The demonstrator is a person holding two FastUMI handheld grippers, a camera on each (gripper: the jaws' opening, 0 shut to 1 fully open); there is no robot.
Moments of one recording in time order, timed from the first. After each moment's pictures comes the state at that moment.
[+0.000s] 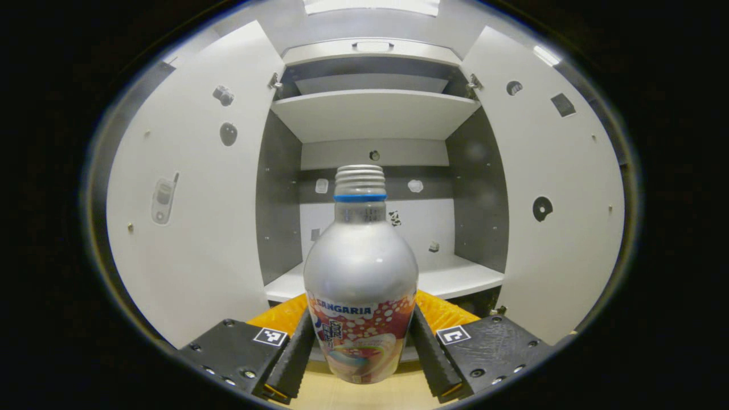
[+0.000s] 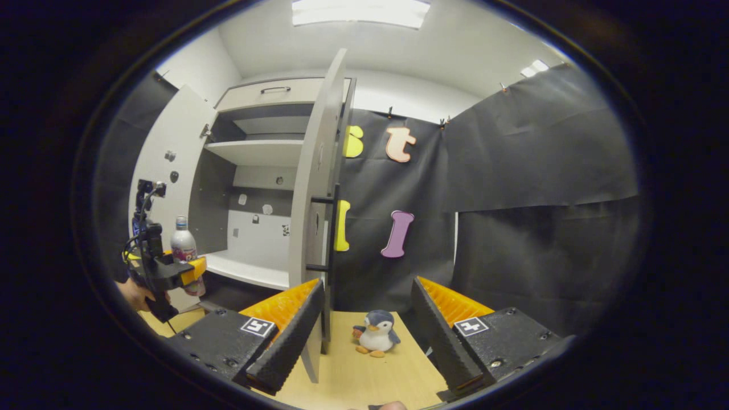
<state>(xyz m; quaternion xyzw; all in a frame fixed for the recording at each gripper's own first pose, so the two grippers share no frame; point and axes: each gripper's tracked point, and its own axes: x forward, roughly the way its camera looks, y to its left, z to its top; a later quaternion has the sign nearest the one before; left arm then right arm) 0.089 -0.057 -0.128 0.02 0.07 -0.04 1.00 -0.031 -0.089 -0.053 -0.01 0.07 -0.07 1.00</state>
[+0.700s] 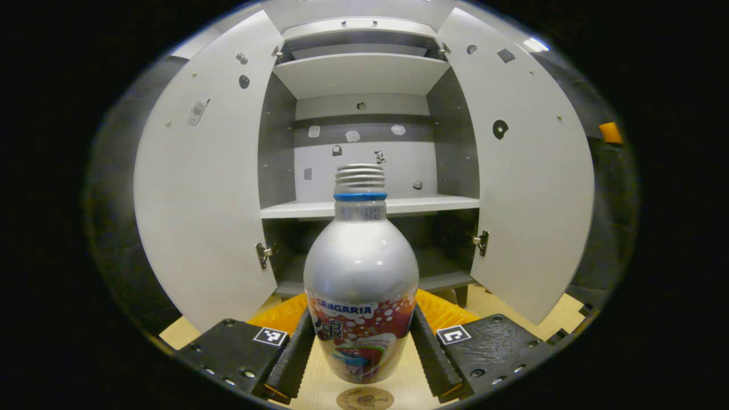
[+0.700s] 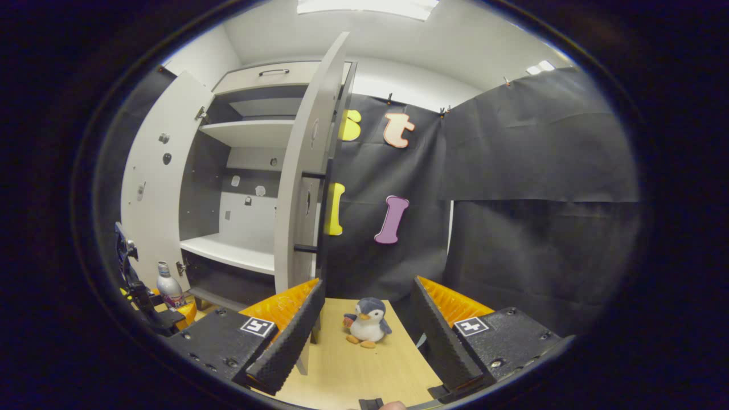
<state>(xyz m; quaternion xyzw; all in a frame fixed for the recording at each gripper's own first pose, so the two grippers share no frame) -0.009 -0.073 -0.250 0.03 0.17 -0.05 0.98 -0.032 -0.096 -0.079 -0.03 0.12 -0.09 0.99</state>
